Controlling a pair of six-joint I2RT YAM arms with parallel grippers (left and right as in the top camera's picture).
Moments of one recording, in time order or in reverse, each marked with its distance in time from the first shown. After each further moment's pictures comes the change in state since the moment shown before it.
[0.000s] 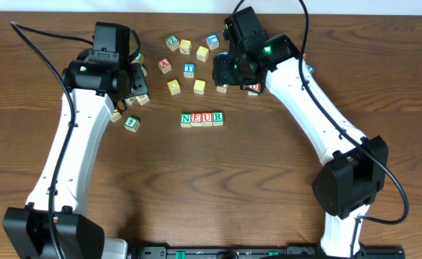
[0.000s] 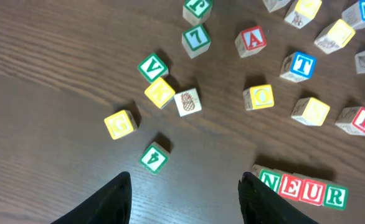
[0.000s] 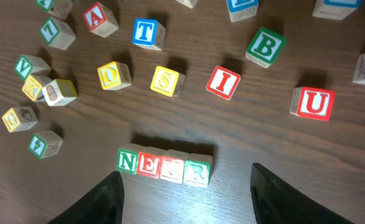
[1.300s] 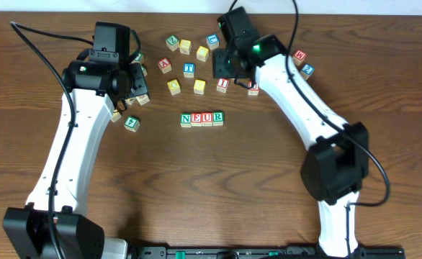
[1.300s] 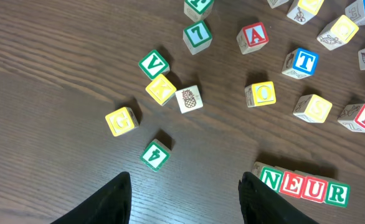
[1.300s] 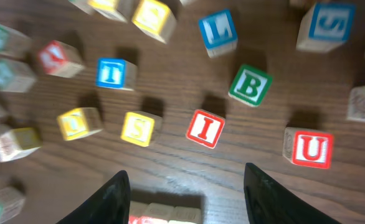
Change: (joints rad) left arm 0.000 0.000 0.000 -0.012 0.000 0.000; right arm 0.000 0.137 0.046 0.114 0.114 0.042
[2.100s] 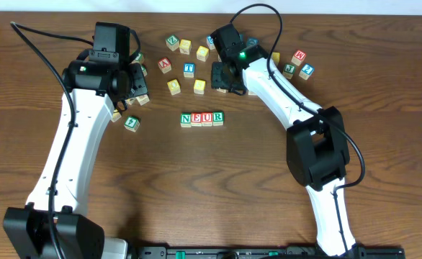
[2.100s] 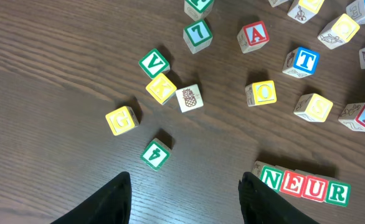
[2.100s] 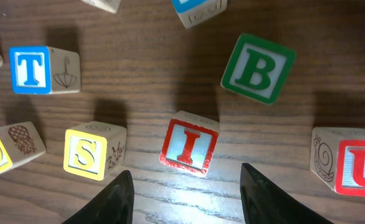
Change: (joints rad) left arm 0.000 0.000 0.000 -0.003 0.000 0.000; right arm 0.000 0.149 0.000 0.043 0.020 0.079
